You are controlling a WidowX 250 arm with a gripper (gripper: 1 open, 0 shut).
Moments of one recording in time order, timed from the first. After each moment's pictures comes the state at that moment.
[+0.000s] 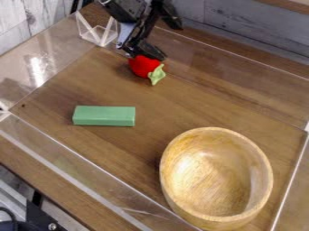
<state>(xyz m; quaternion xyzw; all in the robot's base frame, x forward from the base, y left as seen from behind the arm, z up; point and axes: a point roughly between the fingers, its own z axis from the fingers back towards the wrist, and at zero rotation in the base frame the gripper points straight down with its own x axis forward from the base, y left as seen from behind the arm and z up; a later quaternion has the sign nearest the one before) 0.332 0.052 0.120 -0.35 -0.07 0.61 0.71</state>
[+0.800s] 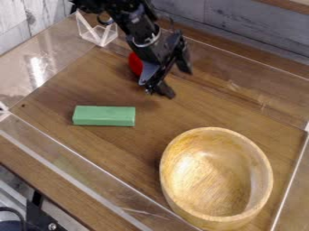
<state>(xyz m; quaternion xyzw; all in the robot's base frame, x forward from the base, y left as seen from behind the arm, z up) 0.350 0.034 0.040 -0.22 -0.09 0.64 0.74</state>
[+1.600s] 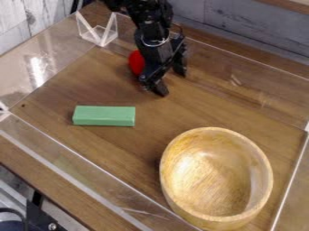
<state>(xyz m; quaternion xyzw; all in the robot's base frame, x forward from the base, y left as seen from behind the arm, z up) 0.365 0.053 0.027 -0.13 -0.12 0.64 0.75</state>
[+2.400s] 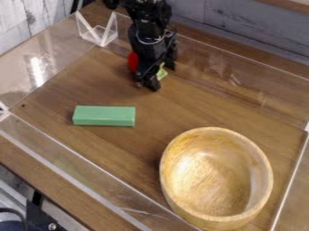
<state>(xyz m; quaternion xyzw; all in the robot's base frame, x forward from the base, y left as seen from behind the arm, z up) 0.369 0.078 0.027 -0.11 -0.17 0.69 0.69</state>
